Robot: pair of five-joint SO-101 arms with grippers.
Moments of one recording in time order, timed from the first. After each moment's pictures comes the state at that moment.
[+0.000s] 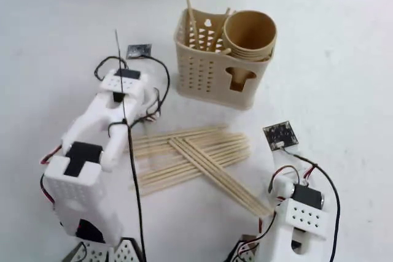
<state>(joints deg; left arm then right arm) 2.8 21.0 12.7 61.4 12.7 16.9 -66.2 87.1 56.3 36.5</state>
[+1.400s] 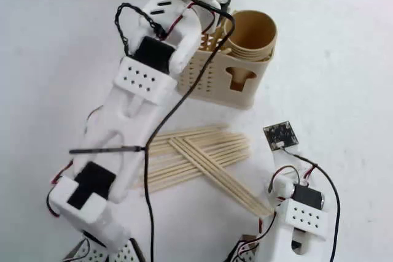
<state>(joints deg) 20.8 9.5 -24.0 28.9 -4.5 16.9 -66.2 87.1 56.3 36.5</state>
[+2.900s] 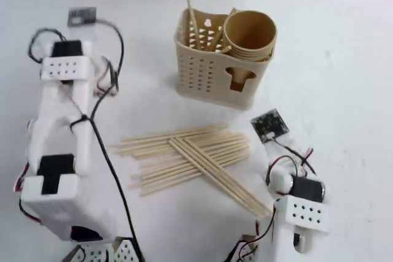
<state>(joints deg) -11.3 12.9 2.5 74.4 6.4 8.4 -66.1 72.3 65.8 40.9</state>
